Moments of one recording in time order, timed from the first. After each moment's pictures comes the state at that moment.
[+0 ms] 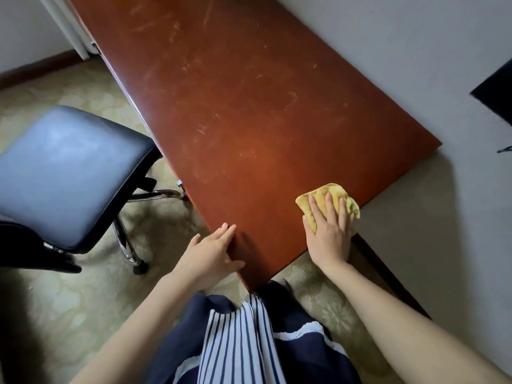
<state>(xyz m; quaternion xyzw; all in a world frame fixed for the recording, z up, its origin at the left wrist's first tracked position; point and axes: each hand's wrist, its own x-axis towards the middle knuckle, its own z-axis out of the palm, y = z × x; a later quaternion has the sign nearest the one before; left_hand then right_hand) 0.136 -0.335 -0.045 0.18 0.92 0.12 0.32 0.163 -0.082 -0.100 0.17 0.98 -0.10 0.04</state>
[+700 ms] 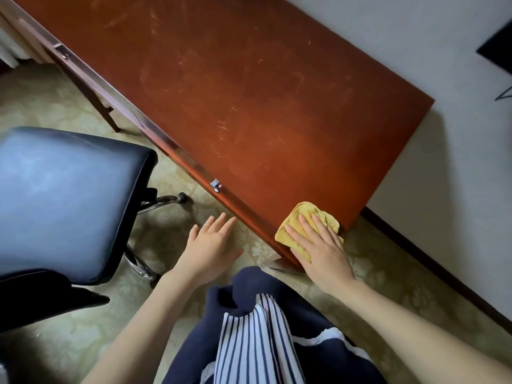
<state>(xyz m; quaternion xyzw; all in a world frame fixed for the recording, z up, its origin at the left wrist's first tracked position) 0.077 -0.468 -0.050 0.28 0.90 0.13 0.32 0.214 -0.243 -0.081 0.10 0.98 -0.08 0.14</state>
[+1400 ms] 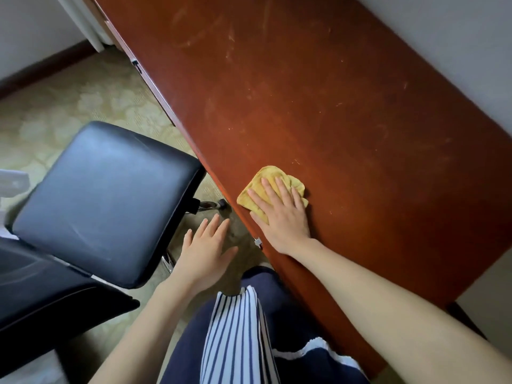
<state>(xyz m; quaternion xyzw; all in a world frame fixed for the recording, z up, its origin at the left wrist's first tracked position) -0.051 -0.493 -0.045 0.12 0.94 0.11 0.30 -0.065 -0.300 -0.097 -0.06 0.99 -0.06 0.11</state>
